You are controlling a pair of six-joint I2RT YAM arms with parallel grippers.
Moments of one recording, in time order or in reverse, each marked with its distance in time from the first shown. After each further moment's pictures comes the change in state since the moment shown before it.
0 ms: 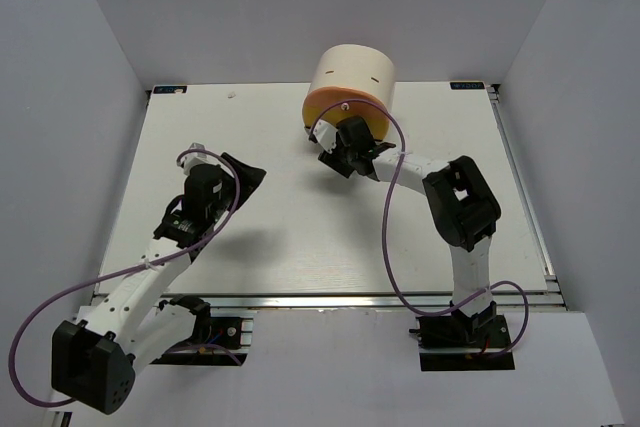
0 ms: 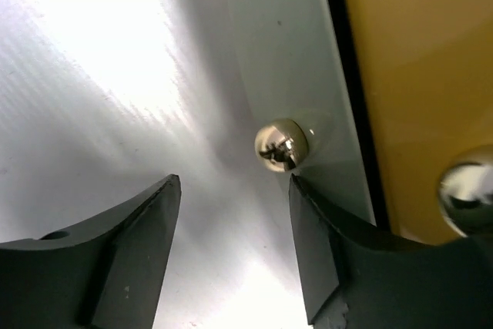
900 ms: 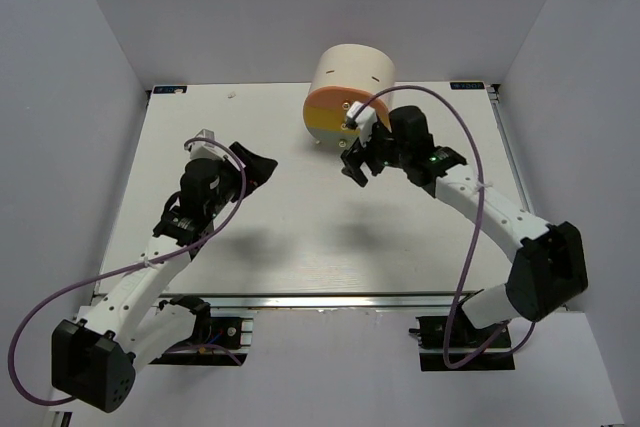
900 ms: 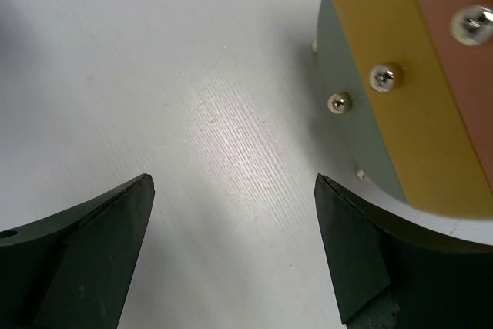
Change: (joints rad) left arm 0.001 0.005 0.020 0.100 0.109 0.134; right arm -0.045 -0.559 -0.222 -0.160 -0.407 0.172
